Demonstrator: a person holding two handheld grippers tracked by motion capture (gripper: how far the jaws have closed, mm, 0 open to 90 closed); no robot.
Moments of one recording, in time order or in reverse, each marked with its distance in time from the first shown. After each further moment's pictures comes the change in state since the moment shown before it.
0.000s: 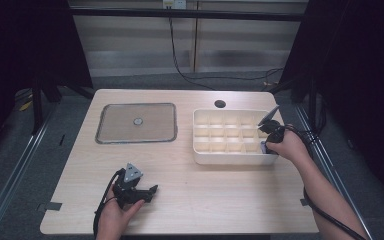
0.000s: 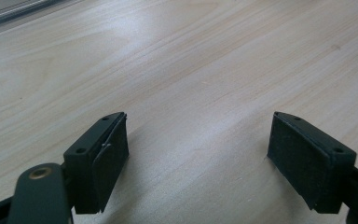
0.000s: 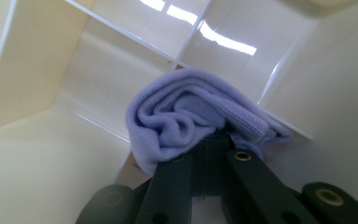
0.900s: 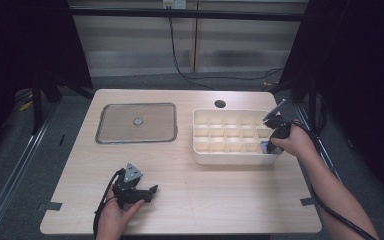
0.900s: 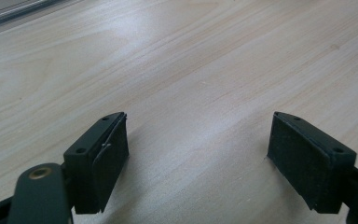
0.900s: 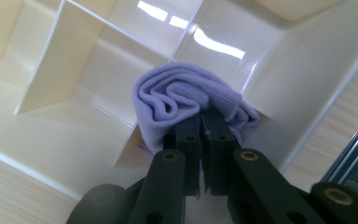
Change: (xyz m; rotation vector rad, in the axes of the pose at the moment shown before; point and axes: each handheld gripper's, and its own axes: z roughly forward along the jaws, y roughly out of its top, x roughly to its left) left arm 0.000 0.000 0.000 0.000 -0.001 0.001; right arm -0.006 -0.005 -0.028 -0.048 0.010 -0.009
